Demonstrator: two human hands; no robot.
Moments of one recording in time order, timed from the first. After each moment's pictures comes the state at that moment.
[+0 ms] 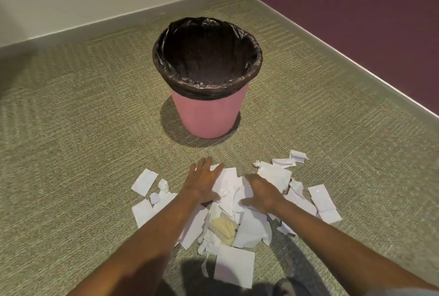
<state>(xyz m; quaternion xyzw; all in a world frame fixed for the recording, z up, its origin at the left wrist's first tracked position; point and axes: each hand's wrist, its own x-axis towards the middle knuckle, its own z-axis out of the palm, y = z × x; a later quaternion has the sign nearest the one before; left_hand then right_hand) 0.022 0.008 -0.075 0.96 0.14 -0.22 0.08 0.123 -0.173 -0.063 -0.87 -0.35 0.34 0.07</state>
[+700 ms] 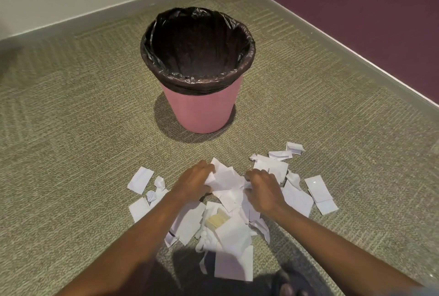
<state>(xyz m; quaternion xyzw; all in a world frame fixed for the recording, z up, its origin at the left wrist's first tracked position) 0.005 0.017 -0.084 0.96 0.13 -0.12 0.23 0.102 -0.182 -0.047 -0.91 -0.36 0.17 0.10</state>
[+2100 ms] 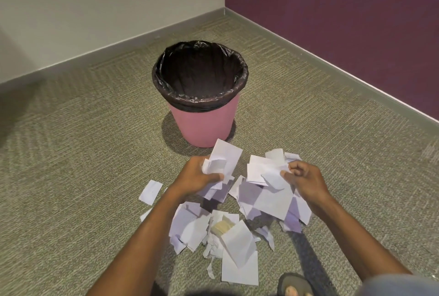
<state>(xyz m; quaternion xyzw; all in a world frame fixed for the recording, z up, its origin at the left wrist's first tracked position) -0.003 0.013 0.032 0.75 0.26 -0.02 0.60 0.143 -0.249 0.017 -0.79 -0.06 0.24 0.56</state>
